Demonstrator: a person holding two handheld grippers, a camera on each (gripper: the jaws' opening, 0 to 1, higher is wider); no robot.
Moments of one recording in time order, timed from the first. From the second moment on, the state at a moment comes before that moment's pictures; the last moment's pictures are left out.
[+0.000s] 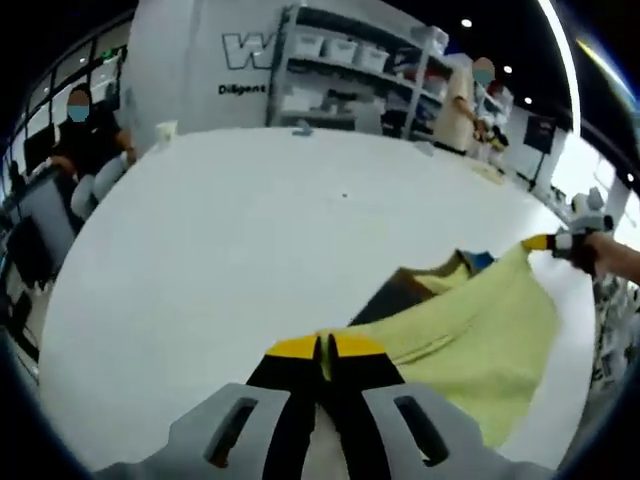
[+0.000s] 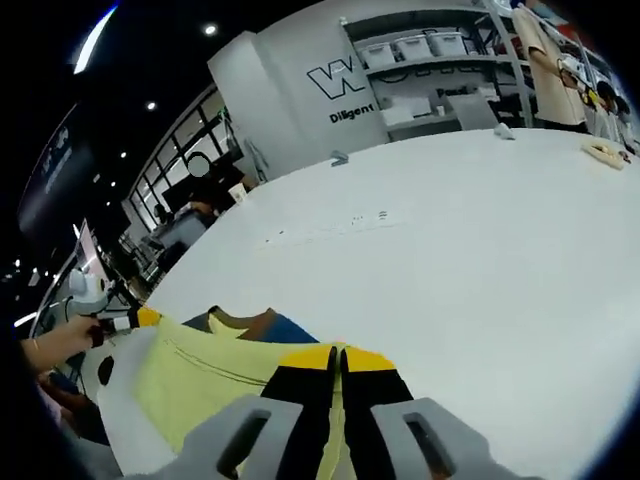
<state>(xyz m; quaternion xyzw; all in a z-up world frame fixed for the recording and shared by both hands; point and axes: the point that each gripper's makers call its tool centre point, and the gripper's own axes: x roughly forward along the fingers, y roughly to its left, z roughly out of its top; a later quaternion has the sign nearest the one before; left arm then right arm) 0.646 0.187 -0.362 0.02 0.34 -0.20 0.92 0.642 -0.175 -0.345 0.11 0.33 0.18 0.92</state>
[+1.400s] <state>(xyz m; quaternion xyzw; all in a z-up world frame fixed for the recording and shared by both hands) 0.672 0.171 -0.385 0.03 0.34 -0.25 0.91 0.662 -0.167 -0.386 0.02 0.35 0.23 0.91</state>
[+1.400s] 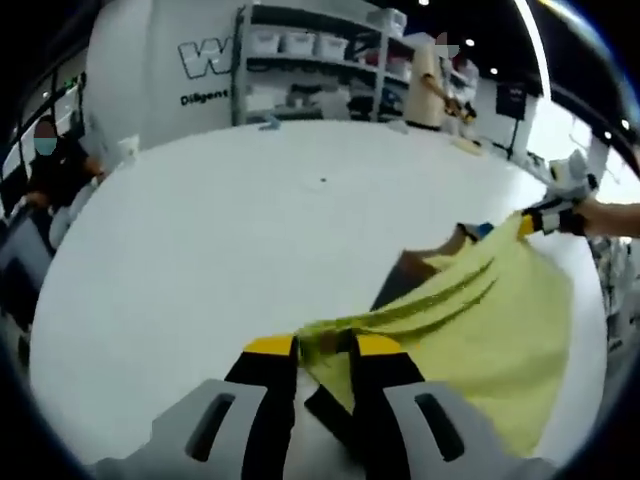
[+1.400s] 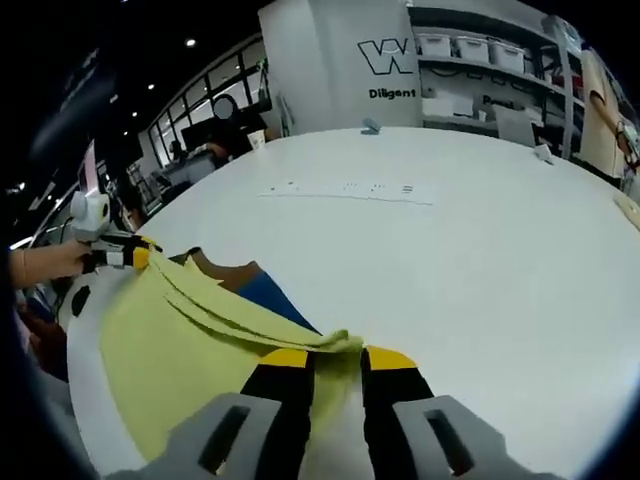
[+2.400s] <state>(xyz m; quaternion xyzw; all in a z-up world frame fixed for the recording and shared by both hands) 0.629 0.187 -0.367 0.02 0.33 -0.21 0.92 0.623 -0.165 -0.374 0.01 0.35 0.25 0.91</state>
